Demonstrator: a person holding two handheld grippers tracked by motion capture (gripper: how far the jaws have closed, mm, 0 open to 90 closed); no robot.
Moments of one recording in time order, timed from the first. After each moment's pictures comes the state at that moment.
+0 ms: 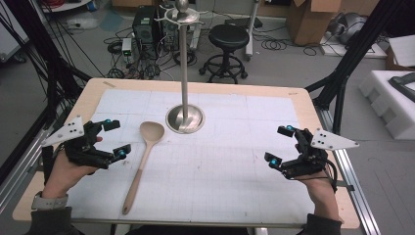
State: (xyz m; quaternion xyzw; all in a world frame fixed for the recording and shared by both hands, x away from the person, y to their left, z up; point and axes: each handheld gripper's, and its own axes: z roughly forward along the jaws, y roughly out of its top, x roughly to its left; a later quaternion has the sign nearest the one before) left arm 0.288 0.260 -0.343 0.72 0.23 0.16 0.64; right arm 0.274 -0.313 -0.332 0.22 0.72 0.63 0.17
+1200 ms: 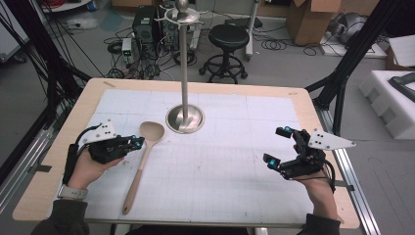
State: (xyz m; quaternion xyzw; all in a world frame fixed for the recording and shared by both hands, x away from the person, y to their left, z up) left arm 0.321 0.231 -0.387 0.80 0.25 0.16 0.52; right arm 0.277 -0.311 -0.337 0.22 0.73 0.63 0.16
